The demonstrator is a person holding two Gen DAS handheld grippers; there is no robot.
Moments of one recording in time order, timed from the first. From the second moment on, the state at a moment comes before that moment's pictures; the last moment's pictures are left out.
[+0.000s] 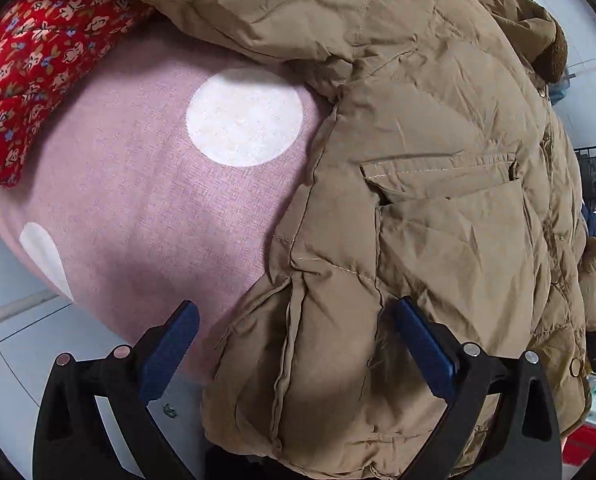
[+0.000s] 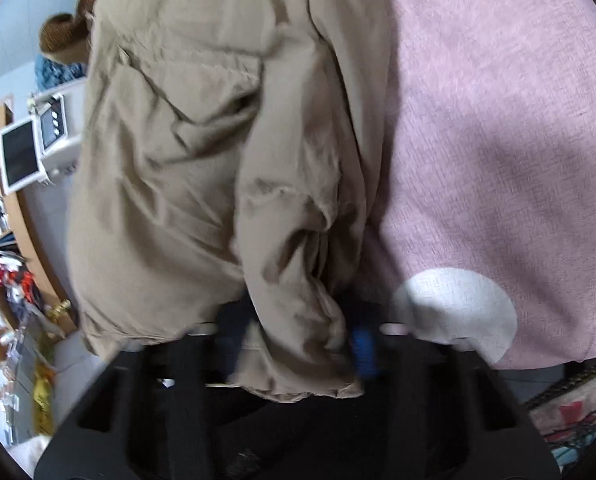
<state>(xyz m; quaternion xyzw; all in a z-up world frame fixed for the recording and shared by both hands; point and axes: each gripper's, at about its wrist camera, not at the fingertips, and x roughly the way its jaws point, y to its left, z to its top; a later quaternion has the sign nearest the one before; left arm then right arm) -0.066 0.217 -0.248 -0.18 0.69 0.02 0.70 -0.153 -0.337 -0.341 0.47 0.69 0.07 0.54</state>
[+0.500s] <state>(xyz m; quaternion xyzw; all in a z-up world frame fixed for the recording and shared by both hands) -0.020 0.161 -0.230 -0.07 0.69 -0.03 0.72 -0.126 -0.430 -0.155 0.29 0.65 0.05 0.70</state>
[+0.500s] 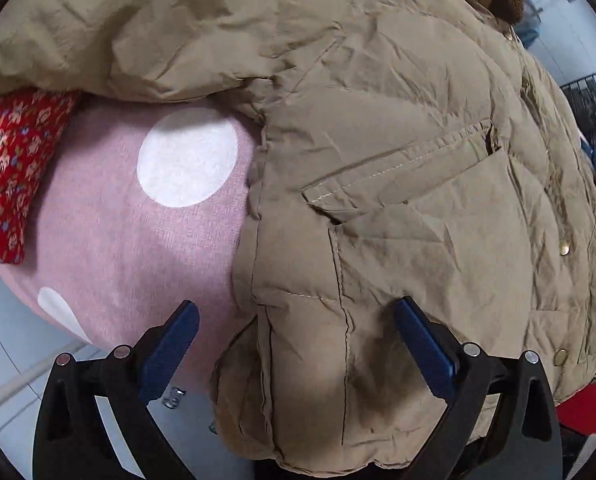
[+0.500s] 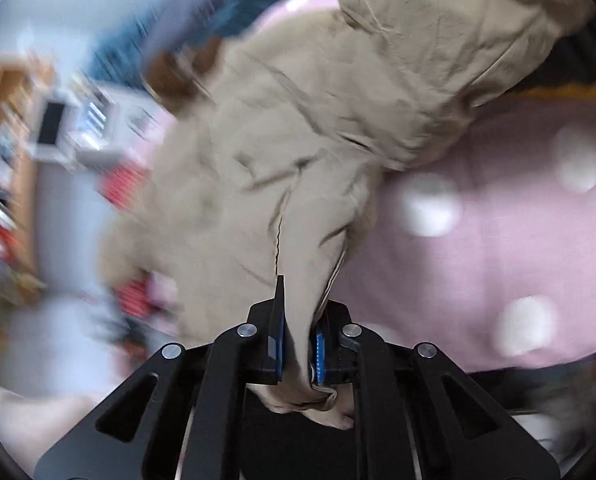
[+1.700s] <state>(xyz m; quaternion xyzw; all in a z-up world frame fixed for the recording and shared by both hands) -0.038 0.086 -0.265 0.09 0.68 -0.11 0.72 -0.090 -0.282 -0.283 -0.03 0.72 0.04 0.70</state>
